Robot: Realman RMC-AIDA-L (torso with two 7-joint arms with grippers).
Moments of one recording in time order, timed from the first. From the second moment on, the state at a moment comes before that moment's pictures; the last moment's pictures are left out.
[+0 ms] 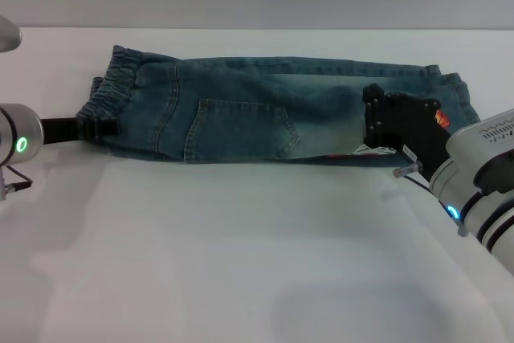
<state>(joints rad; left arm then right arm) -0.29 -2.06 -1.62 -1.29 2.72 -0.79 0.01 0.27 2.07 0.99 0.76 -2.71 -0.59 0.07</state>
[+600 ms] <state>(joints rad) -0.33 -2.06 -1.61 -1.24 2.68 -0.79 0.01 0.26 2.07 0.99 0.77 -2.71 -0.59 0.07</state>
